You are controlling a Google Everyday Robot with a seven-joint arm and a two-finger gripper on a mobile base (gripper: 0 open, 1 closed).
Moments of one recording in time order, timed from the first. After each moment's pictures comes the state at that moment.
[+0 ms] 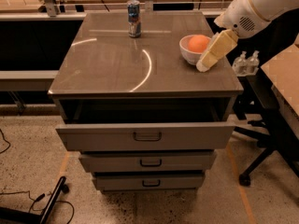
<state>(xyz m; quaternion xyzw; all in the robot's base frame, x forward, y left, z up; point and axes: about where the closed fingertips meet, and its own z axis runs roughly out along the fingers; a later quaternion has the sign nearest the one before) 0.616 -0.160 0.964 -0.53 0.78 0.08 0.31</state>
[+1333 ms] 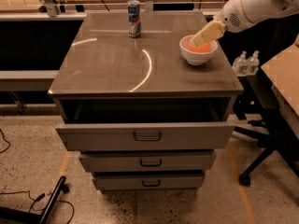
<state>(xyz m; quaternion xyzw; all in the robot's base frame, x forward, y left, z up) 0.720 -0.186 0.959 -0.41 0.81 0.07 0.42</state>
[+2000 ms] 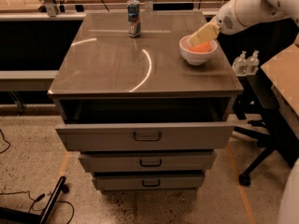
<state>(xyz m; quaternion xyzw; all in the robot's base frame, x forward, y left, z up) 0.749 -0.182 0.939 -0.37 0.82 0.09 0.42</state>
